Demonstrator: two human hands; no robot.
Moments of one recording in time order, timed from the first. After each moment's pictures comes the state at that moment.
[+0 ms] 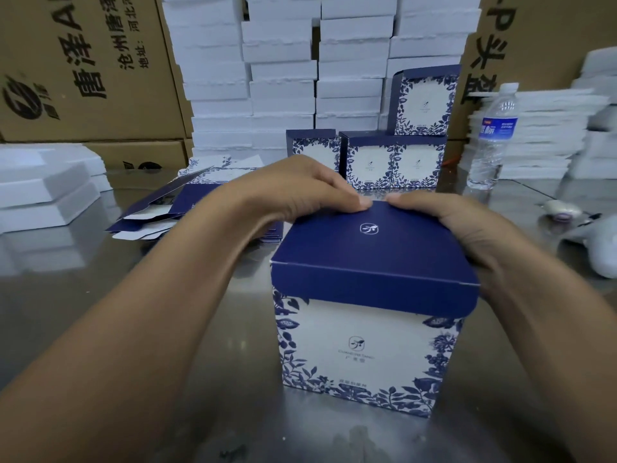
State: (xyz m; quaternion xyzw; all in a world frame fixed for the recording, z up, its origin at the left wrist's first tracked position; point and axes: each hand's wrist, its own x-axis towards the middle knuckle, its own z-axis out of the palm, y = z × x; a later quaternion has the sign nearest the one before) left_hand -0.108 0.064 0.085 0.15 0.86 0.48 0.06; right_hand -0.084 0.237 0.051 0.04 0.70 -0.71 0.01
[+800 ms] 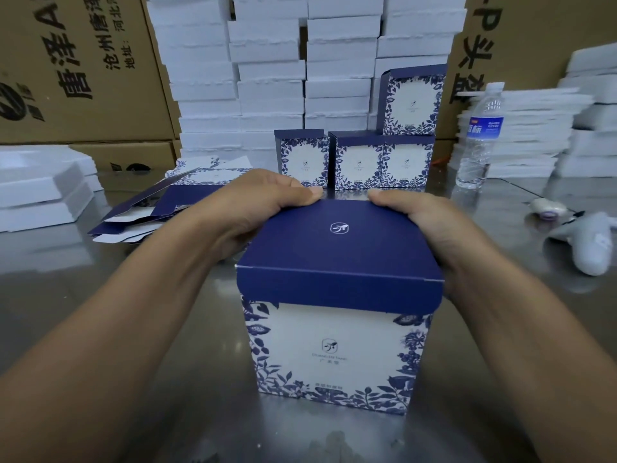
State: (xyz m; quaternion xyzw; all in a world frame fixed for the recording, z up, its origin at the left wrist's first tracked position) left_hand -0.110 0.055 0.069 0.09 0.79 0.60 0.06; right_hand -0.090 0.235 0.046 0.05 0.69 -0.72 -0.02
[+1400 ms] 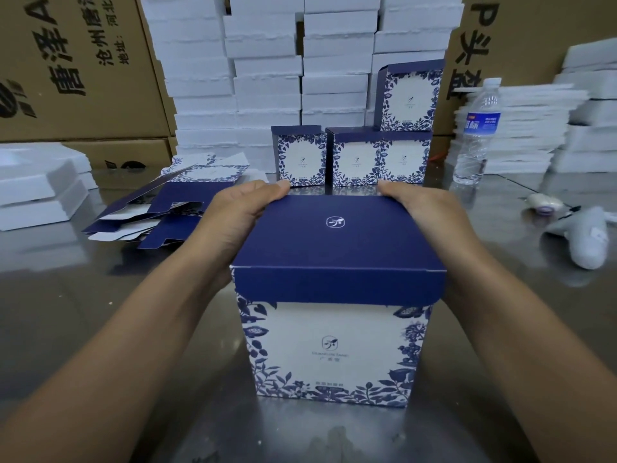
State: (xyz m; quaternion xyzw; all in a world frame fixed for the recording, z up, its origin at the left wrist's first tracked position) left_hand -0.104 0.049 0.045 0.05 0.69 0.72 -0.04; right_hand -0.083 0.229 0.049 0.07 0.71 -0.69 -0.16
